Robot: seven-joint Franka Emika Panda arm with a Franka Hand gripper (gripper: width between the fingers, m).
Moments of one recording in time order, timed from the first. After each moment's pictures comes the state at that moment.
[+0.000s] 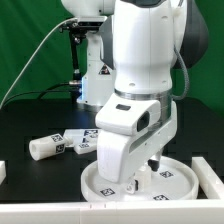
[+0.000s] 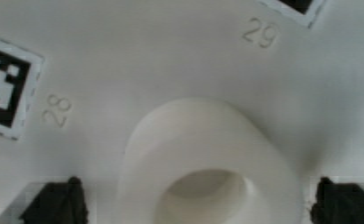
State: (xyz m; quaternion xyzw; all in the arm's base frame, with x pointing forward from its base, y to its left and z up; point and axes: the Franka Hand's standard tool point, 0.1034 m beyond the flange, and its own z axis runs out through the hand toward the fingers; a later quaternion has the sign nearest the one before) arm 0.570 0.039 0.012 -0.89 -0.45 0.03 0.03
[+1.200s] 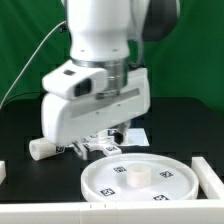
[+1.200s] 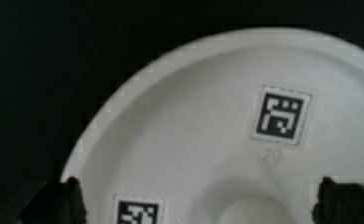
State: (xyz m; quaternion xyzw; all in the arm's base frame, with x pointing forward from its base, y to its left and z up) arm 0.535 -0.040 0.062 -0.96 -0.29 0.06 0.02
